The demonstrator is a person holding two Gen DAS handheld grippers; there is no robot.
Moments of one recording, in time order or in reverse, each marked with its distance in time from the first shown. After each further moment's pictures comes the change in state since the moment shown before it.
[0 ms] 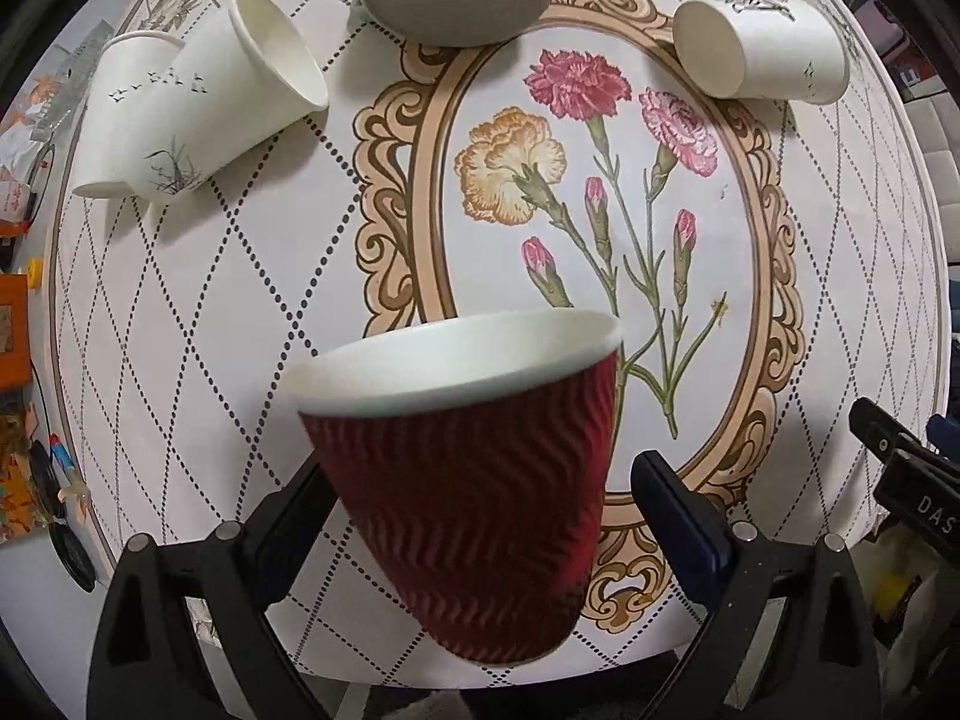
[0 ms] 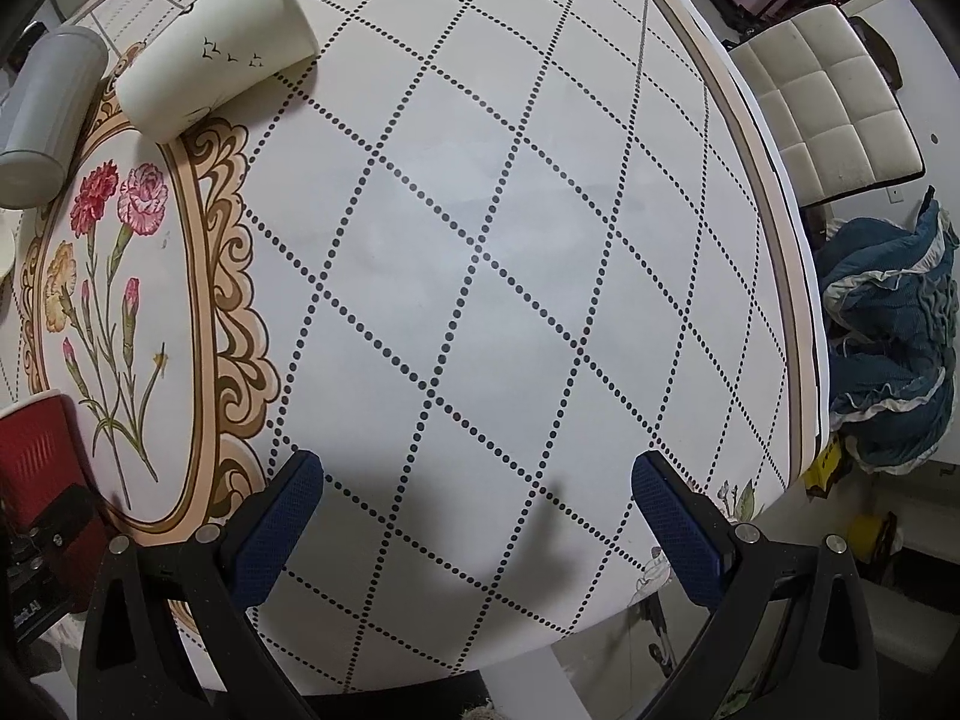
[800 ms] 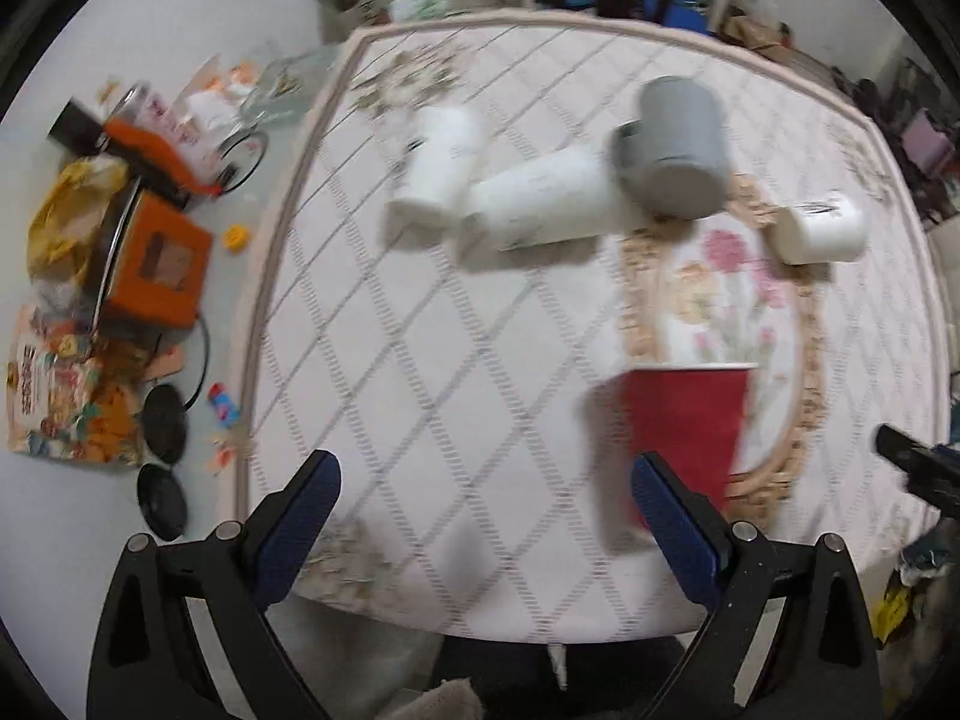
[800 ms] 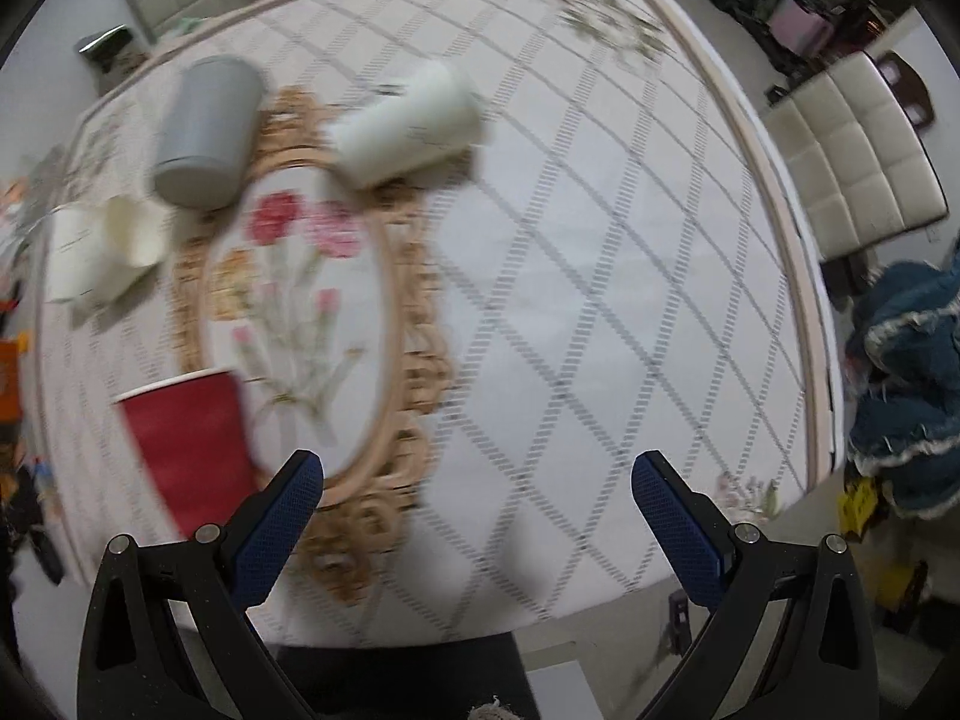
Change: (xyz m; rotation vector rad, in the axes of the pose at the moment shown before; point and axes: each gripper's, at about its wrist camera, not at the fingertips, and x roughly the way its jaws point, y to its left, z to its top) left arm -0.116 0.117 -0.071 -0.199 -0.243 0.137; right arm -0.100 0.058 -0.022 -0.077 -0.107 0.149
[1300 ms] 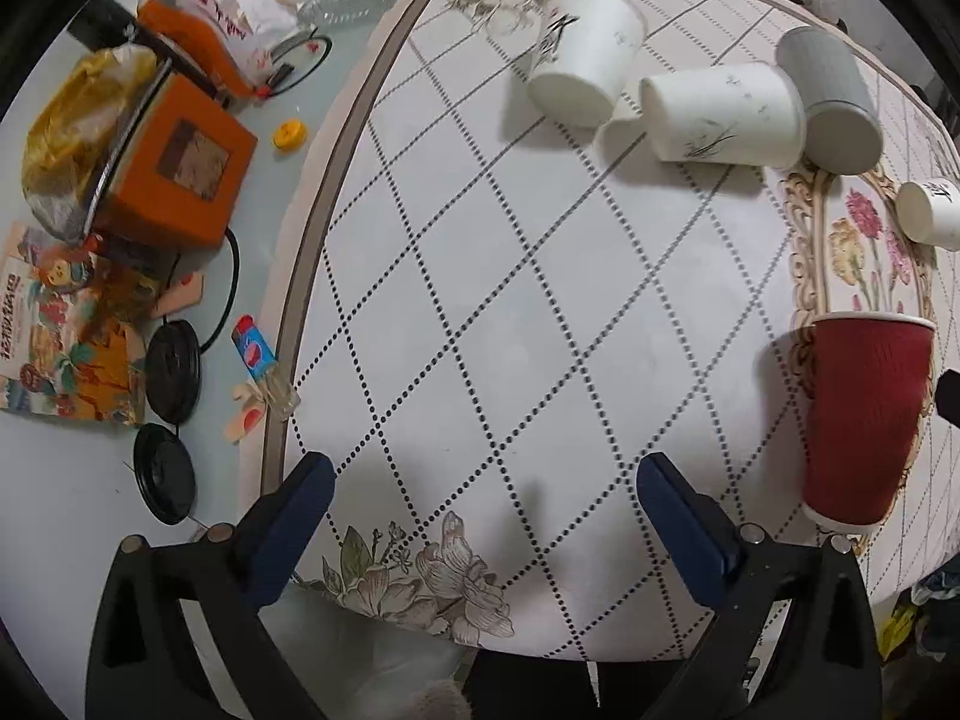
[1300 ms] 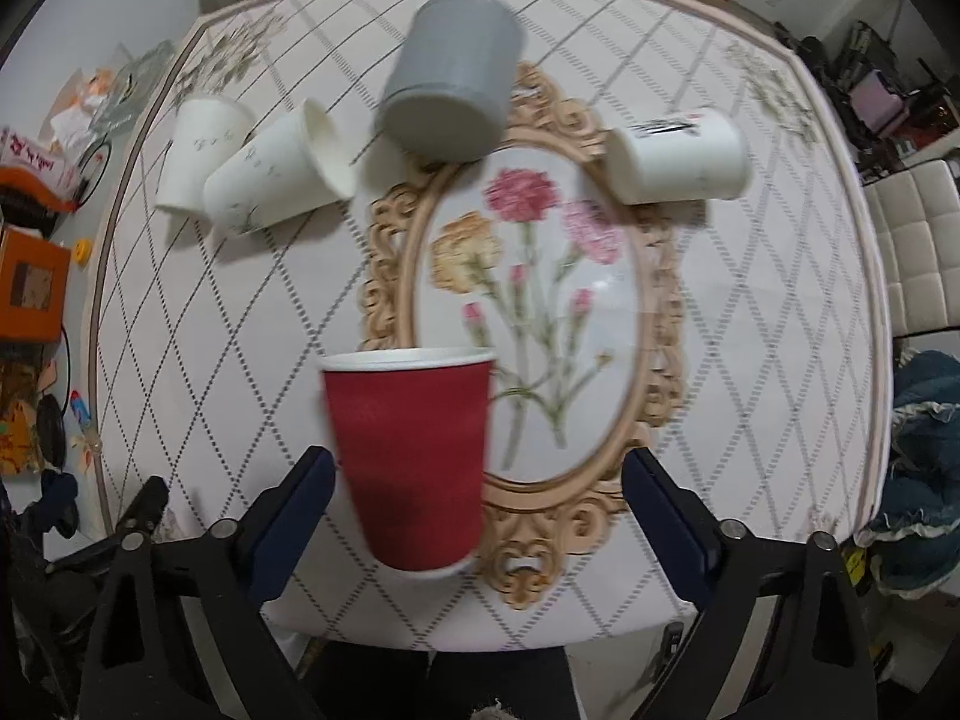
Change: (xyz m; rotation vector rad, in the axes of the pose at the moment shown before) left arm 0.071 0.065 -0.021 -0.063 0.076 0.048; right arm 0.006 0.135 -0.009 -0.186 0.015 0.037
